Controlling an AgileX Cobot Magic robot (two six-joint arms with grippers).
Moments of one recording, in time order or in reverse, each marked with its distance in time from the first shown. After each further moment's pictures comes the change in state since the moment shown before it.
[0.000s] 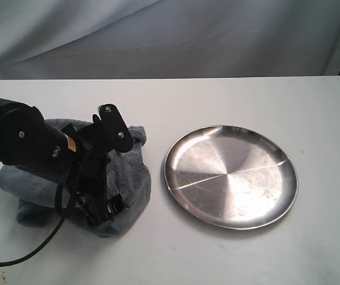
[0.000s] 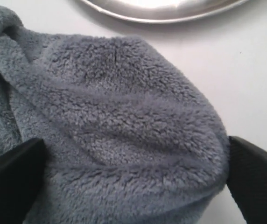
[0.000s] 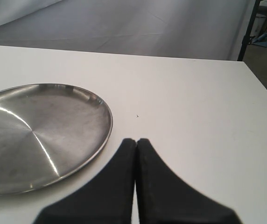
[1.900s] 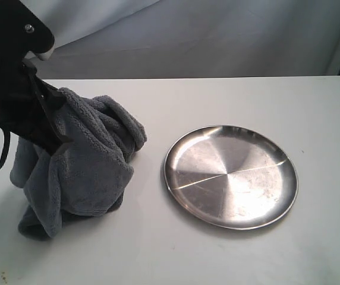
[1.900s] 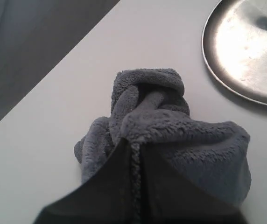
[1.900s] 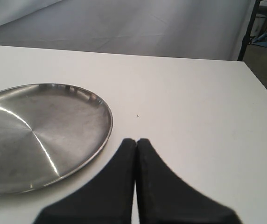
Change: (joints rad) left arm -0.005 -0.410 -0.050 0.536 0.096 -0.653; right arm 0.000 0.000 0.000 0.000 0.000 0.000
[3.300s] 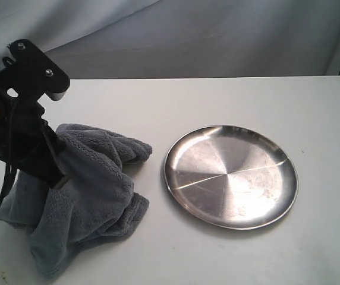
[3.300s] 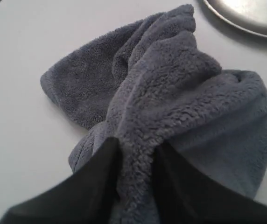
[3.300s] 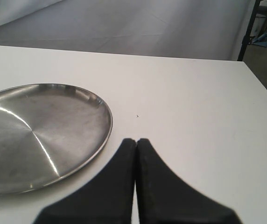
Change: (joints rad) left arm 0.000 0.079 0.025 -0.046 0.156 -0.022; right arm 0.000 0.000 0.000 0.000 0.000 0.000
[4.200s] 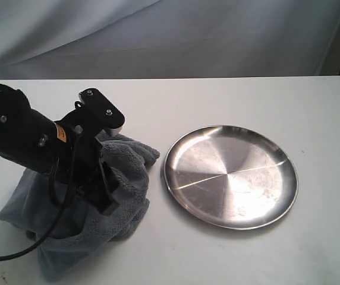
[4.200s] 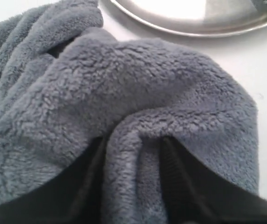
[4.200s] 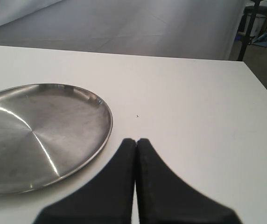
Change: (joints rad) left arm 0.000 0.264 -0.004 -0.460 -0.142 0.397; right arm 0.000 0.000 0.000 0.000 0.000 0.000
